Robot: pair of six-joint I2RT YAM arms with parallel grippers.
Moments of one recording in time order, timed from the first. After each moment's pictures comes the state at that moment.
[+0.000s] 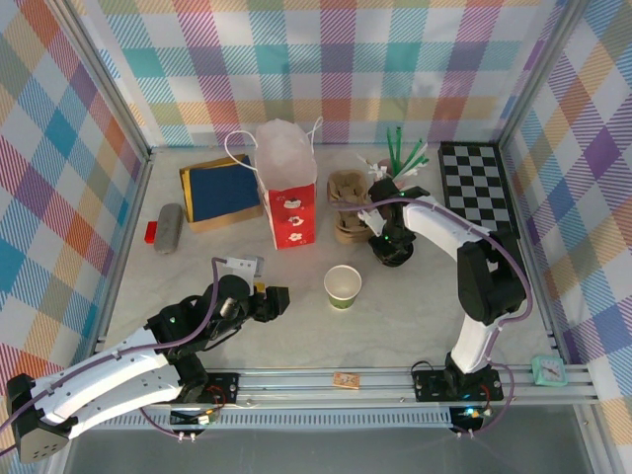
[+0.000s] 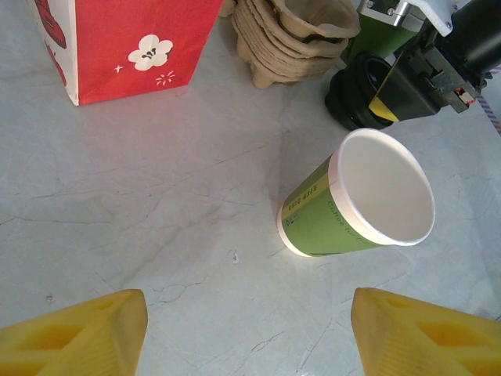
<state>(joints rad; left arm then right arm) -0.96 0.68 0.56 -0.48 -0.24 -0.68 0.45 1.79 1.33 -0.99 0.01 -0.22</state>
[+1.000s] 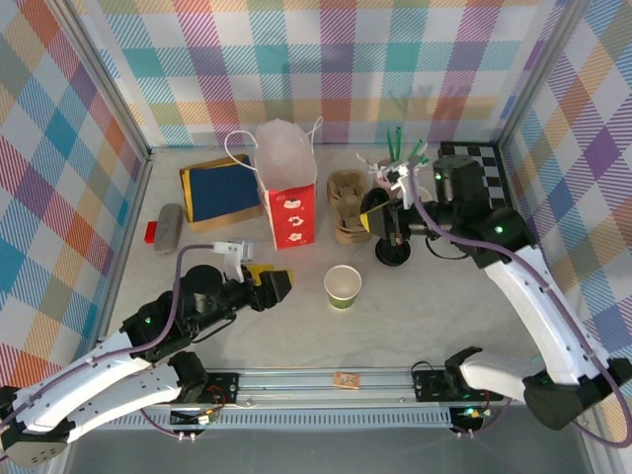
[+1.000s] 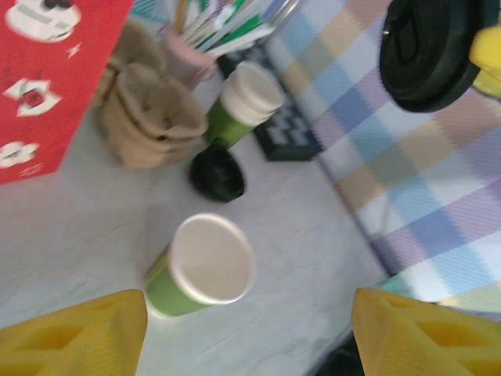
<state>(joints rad) -0.96 0.62 0.72 -0.37 -0.09 -0.73 0.49 1.13 1.42 -0.81 -0.63 0.20</state>
